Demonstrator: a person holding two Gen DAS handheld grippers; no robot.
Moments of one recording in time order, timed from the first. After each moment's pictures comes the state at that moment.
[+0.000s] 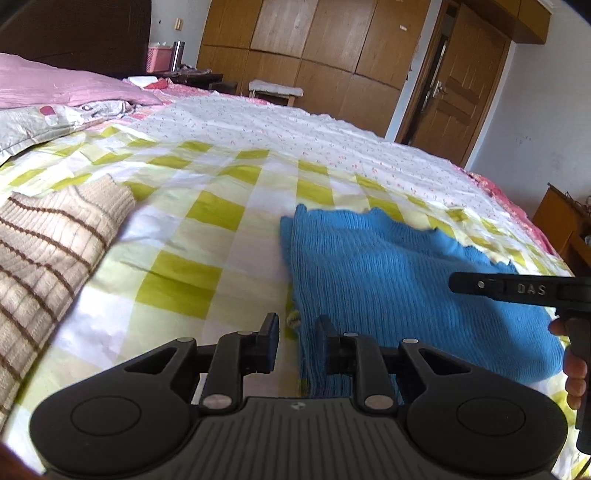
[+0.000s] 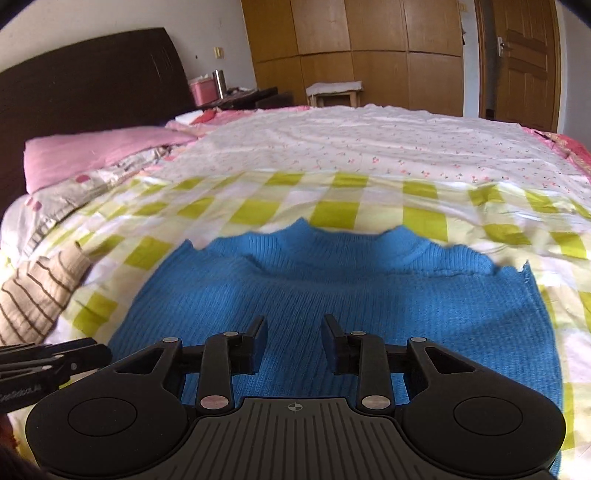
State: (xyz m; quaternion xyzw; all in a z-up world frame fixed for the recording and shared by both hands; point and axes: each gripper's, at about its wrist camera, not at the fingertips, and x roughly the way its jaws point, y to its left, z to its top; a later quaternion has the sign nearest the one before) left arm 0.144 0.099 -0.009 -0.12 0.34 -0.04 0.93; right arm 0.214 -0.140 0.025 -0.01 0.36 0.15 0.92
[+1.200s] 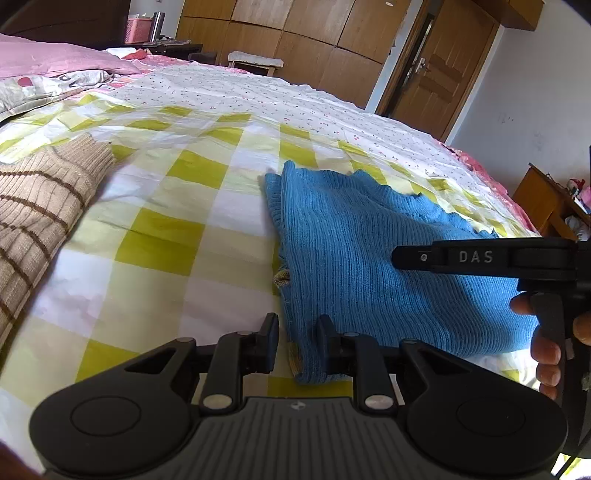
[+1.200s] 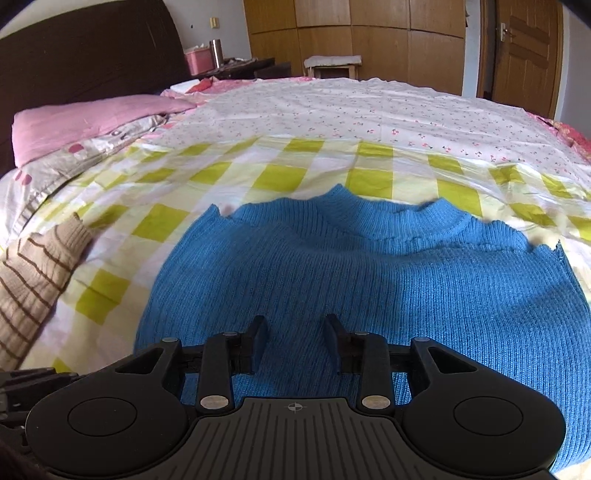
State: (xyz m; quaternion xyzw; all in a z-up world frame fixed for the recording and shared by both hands) left arm 0.137 0.104 -0.020 -0.13 0.37 -0.09 0.91; right arm 0.204 -0.095 0.019 -0.01 0.39 0.14 0.91
